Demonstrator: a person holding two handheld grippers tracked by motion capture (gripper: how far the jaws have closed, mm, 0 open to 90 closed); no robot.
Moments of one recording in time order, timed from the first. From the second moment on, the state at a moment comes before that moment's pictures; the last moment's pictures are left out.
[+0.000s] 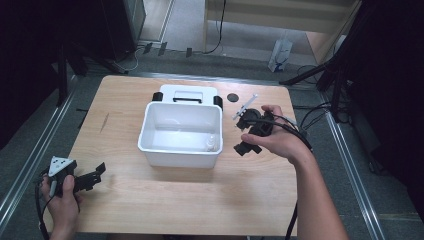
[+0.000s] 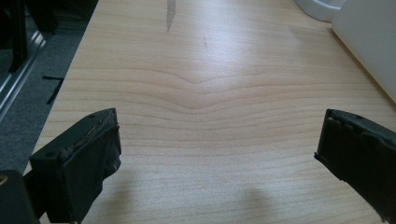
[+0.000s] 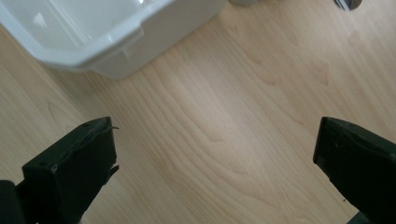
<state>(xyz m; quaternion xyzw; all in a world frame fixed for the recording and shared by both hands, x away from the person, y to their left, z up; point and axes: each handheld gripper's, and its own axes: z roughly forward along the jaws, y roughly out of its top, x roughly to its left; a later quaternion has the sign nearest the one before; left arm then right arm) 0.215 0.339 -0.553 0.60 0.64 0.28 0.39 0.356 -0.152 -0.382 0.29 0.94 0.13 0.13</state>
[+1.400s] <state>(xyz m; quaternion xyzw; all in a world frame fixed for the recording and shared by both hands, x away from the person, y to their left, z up) 0.215 0.338 -0.553 0.60 0.64 0.28 0.39 0.247 -0.316 -0.534 0.48 0.77 0.35 0.24</state>
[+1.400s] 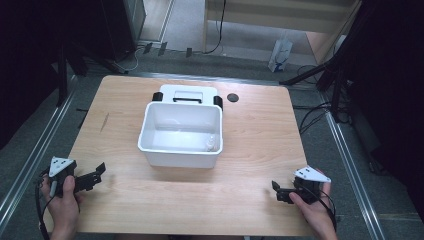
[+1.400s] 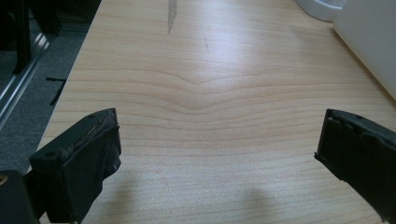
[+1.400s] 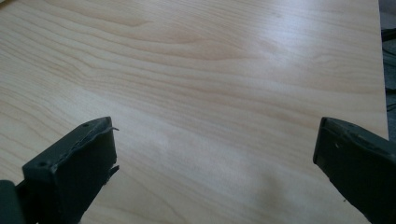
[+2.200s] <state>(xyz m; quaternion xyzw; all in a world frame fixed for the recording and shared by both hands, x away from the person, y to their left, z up) 0.215 0.336 -0.553 0.60 0.64 0.29 0.38 0.228 -0.347 -0.548 0.57 0.67 0.41 0.24</state>
